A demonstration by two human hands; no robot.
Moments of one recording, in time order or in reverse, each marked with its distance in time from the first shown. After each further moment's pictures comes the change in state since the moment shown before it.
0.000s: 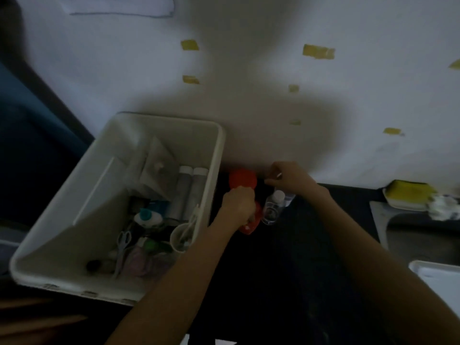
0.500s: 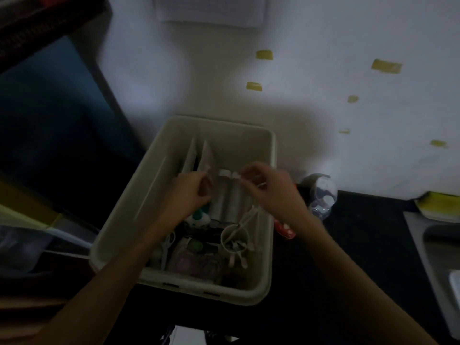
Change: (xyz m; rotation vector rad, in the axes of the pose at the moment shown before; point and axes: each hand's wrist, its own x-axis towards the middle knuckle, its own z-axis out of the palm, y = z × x) left_hand -0.112 -0.233 -0.069 -0.301 0.532 0.196; right_hand -0.039 -0.218 0.068 0.318 0.306 -0.260
